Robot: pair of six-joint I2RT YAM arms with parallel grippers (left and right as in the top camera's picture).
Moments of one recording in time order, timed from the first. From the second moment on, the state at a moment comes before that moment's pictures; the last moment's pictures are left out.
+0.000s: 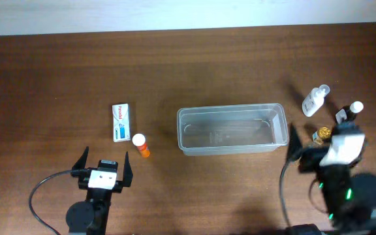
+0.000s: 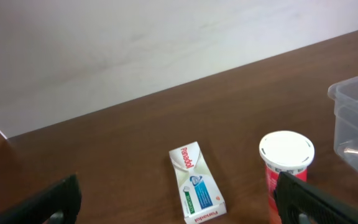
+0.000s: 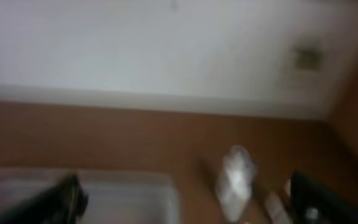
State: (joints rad) left arm -0.04 0.01 0.03 -0.10 0.03 0.27; right arm 0.07 0.54 0.88 -0.63 0.14 -0.06
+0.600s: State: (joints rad) left arm -0.04 0.01 0.02 -0.10 0.03 0.27; right arm -0.29 1.51 1.76 -1.22 0.02 -0.10
